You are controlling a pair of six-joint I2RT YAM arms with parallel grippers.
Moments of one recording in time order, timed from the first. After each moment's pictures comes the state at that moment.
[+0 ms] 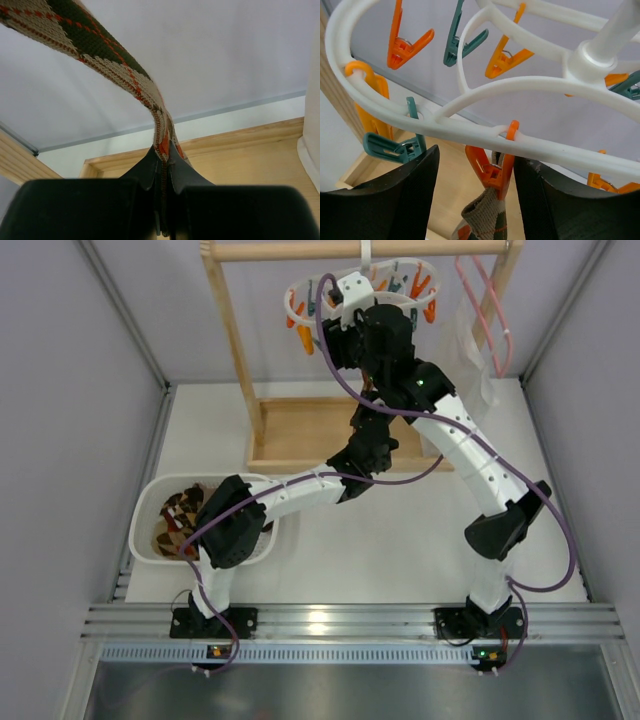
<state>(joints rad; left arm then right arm) -0.96 1.98 1.54 0.67 -0.95 0.47 0.71 1.87 2.23 -0.49 0.29 -0.17</state>
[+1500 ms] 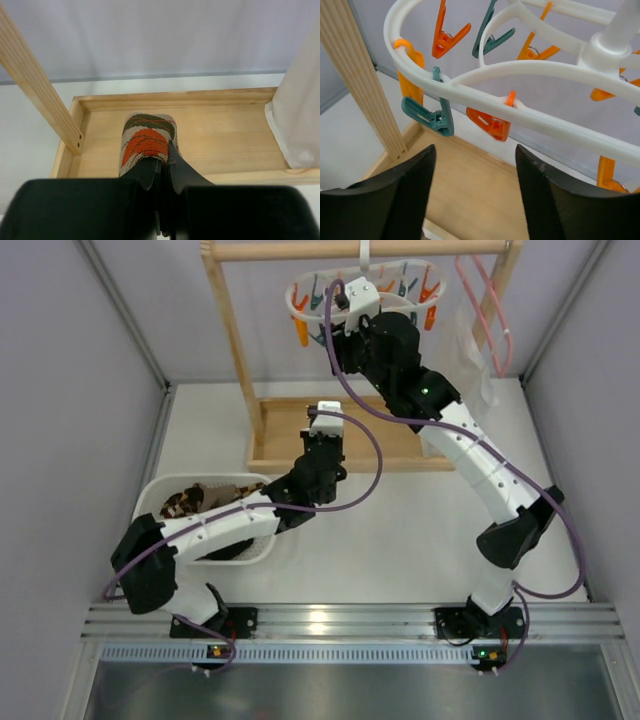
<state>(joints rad) -0.97 1.49 1.09 0.38 -0.92 -0.02 0.72 1.79 2.09 -0.37 0.25 -0.13</state>
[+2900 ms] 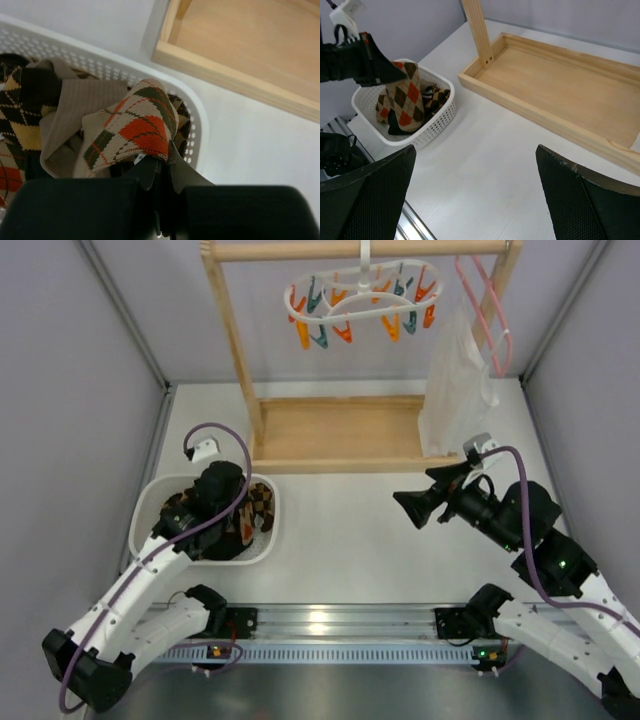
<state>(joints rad) -0.52 0.85 0.87 -0.63 -0.54 -0.66 0.73 0.60 0.89 -0.39 -0.03 0.23</state>
